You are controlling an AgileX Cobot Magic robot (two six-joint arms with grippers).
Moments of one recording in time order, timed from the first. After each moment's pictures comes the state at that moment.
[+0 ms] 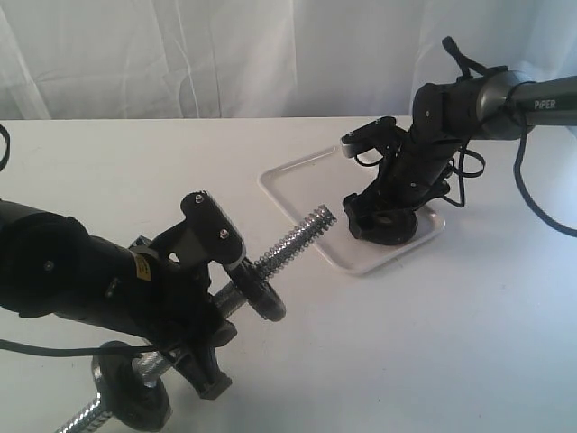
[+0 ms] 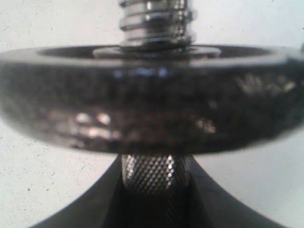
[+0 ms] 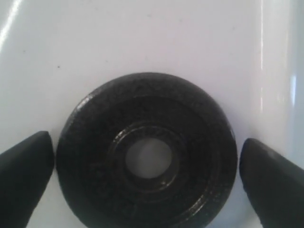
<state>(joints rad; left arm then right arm) -0.79 1.48 -0.74 -0.32 0.28 0.55 0.26 2.19 -1.57 0.08 0.67 -0.33</state>
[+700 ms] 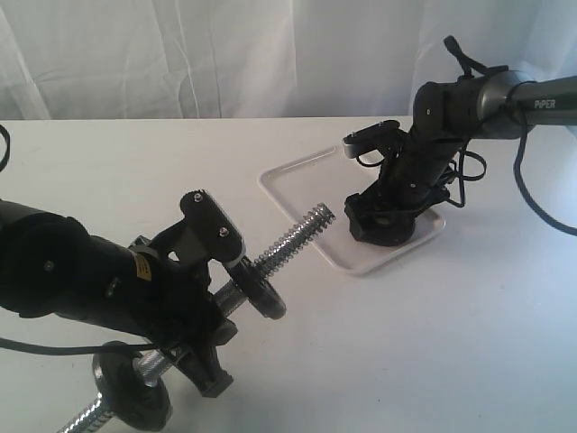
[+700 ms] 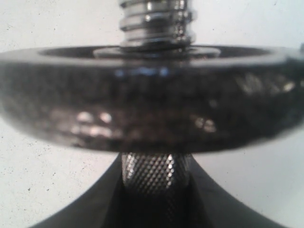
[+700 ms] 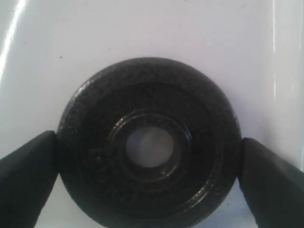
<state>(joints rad) -0.79 1.48 -0.74 -0.31 0.27 0.54 0.26 2.20 -1.58 0.09 0.73 -0.31</state>
